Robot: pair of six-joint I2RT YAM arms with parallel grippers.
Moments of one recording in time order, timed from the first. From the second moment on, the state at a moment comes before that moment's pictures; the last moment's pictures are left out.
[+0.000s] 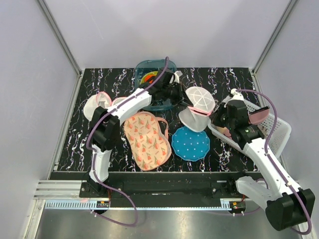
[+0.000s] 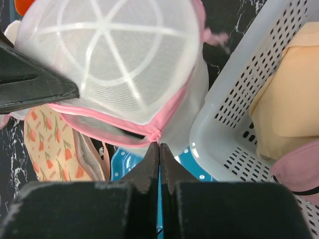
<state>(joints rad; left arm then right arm) -0.65 2.06 1.79 -0.38 0.61 -0.90 0.28 0.97 0.82 -0.41 0.03 0.54</state>
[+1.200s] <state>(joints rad) -0.55 1.95 1.63 -0.38 0.68 -0.75 0.23 1.05 0.89 -0.50 0.04 0.48</state>
